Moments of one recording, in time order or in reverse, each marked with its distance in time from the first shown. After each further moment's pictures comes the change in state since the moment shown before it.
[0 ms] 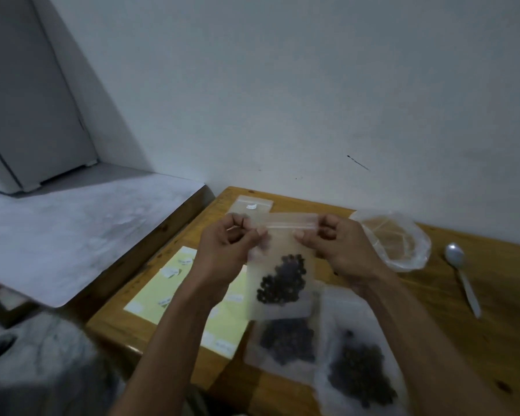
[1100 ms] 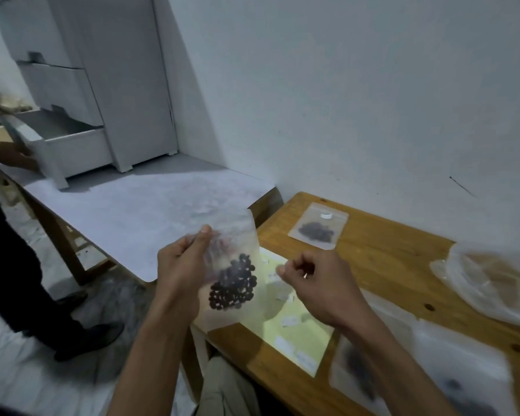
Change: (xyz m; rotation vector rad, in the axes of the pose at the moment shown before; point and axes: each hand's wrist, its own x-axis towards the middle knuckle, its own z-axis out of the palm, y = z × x) left_hand -0.038 0.010 -0.149 -0.115 0.625 -0.109; right_hand -0.015 0.004 0.149 -0.619 -0.177 -0.186
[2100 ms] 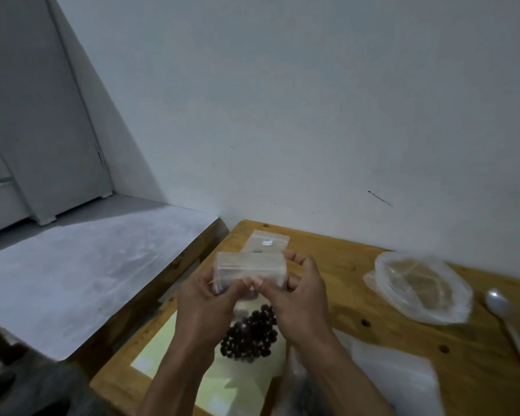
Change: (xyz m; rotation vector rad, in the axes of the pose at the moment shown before) left_hand -0.034 -0.019 0.115 0.204 -0.390 0.089; right_hand 0.007 0.028 -0.039 0.728 0.327 0.212
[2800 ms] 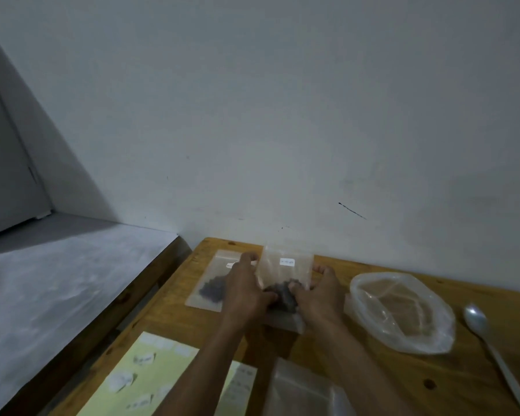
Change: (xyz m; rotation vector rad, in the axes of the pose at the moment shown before) left_hand 0.127 -0.057 0.116 0.625 -0.203 0.147; right_hand 0.127 0.055 -0.076 -0.424 0.394 0.196
